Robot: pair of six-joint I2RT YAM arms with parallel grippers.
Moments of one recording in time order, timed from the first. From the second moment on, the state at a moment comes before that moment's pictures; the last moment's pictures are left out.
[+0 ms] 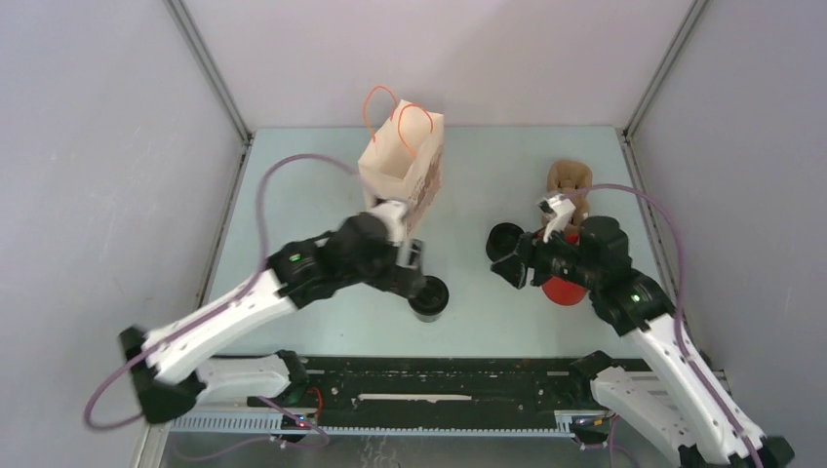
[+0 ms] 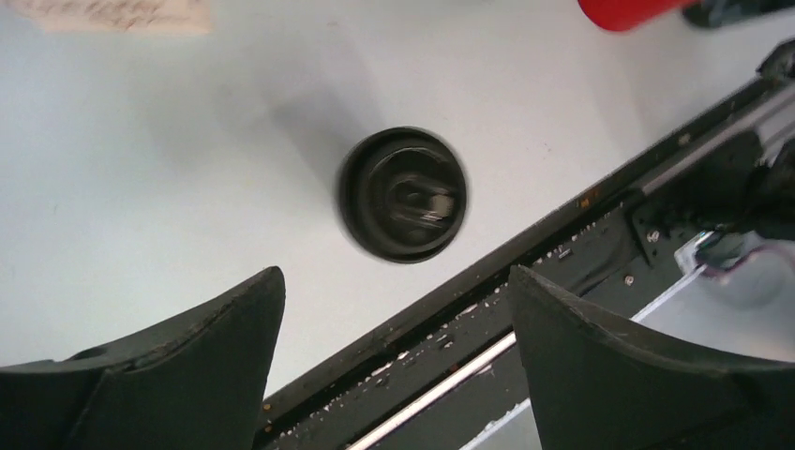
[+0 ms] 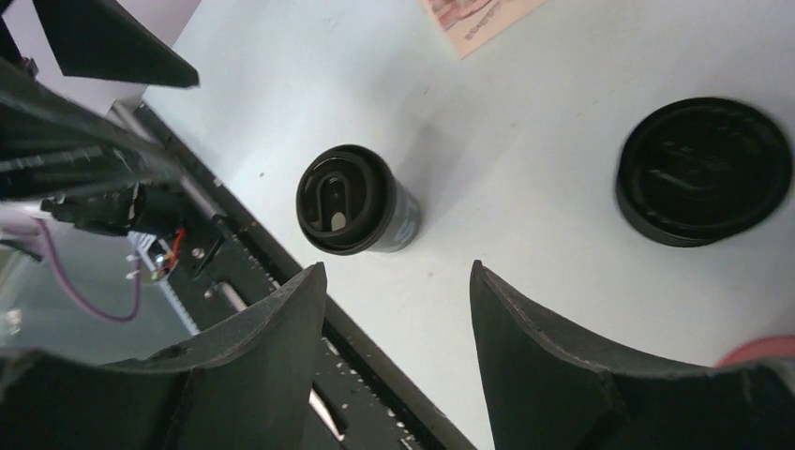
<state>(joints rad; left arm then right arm) -1.01 1.19 1.23 -0.84 -0.17 -0.47 0.42 0.71 0.83 -0.53 -0.41 0.26</state>
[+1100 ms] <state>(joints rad) -0.63 0.85 0.36 0.03 0.30 -0.96 0.51 1.38 0.65 0.07 -0.82 0.71</state>
